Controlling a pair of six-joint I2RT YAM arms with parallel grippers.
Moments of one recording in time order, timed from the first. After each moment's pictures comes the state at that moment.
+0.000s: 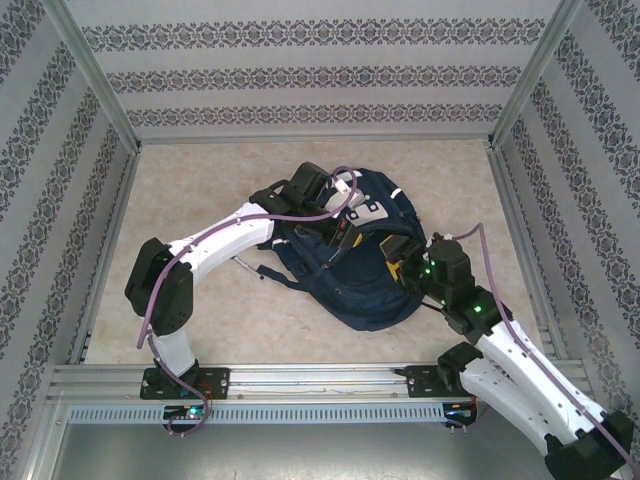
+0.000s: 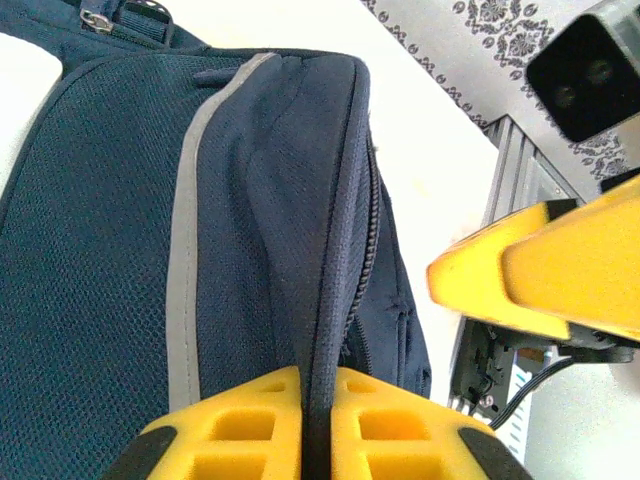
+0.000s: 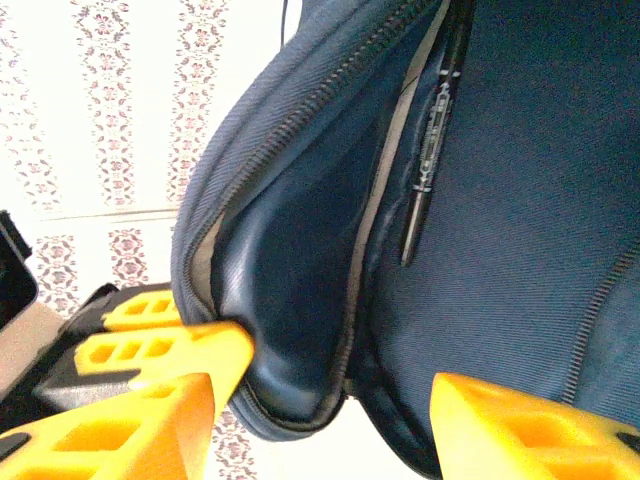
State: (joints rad) left arm -0.67 1.79 1.48 -0.51 0.66 -0.13; right arm 0.50 0.66 0.54 -0.37 -0.12 1.40
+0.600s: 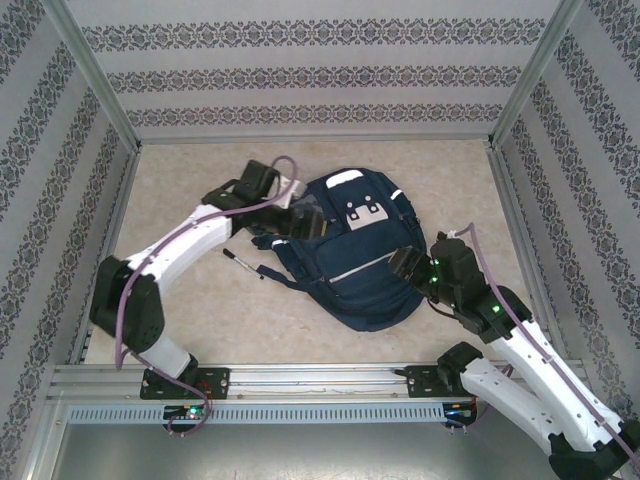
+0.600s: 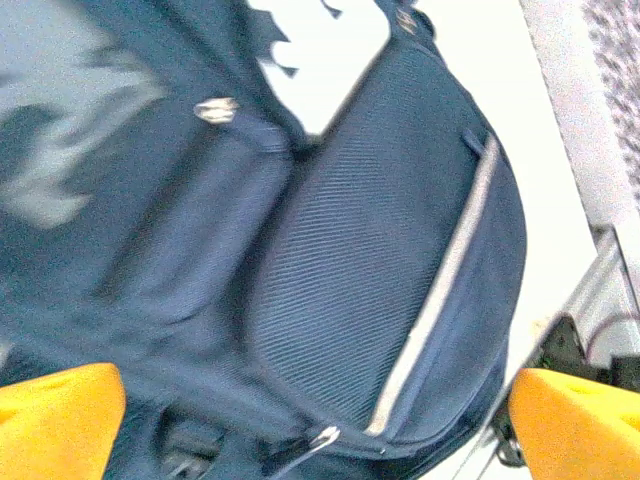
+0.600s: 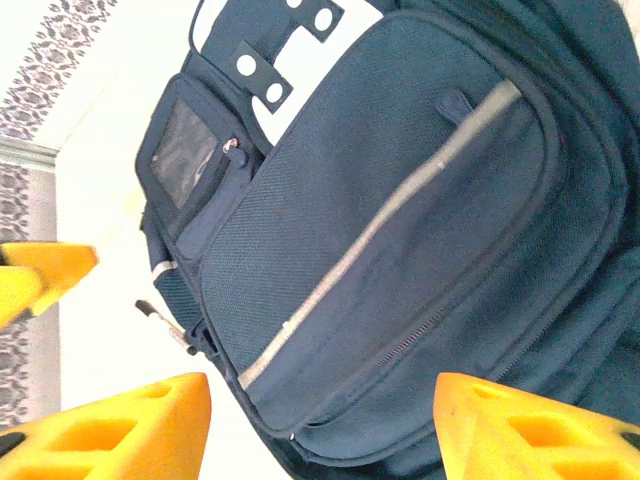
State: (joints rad) left arm -0.44 1.56 1.26 -0.61 0.51 -0.34; right arm 0.55 0.68 0.74 -0.77 0.03 1.01
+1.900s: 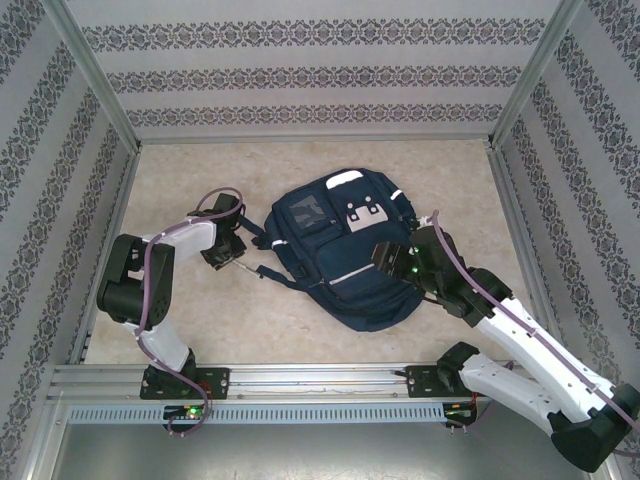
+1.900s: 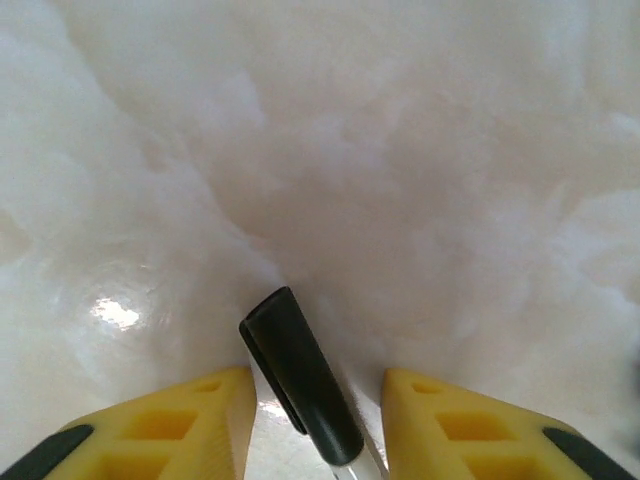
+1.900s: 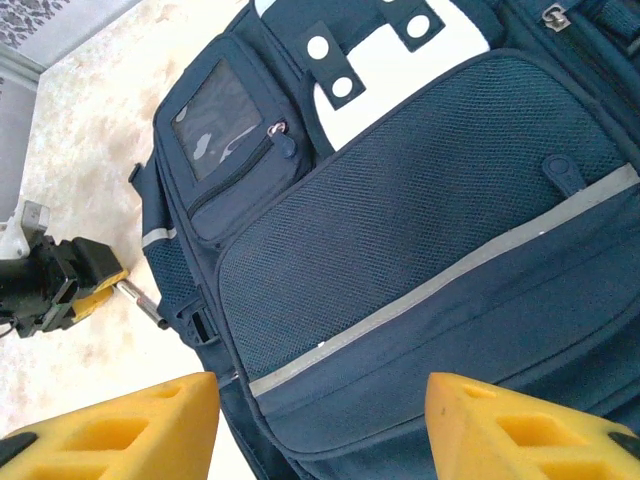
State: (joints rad) left arm -0.21 1.73 0.98 -0.62 -0.13 -0.87; right arm 0.62 0.82 0.79 -0.67 0.05 0.83
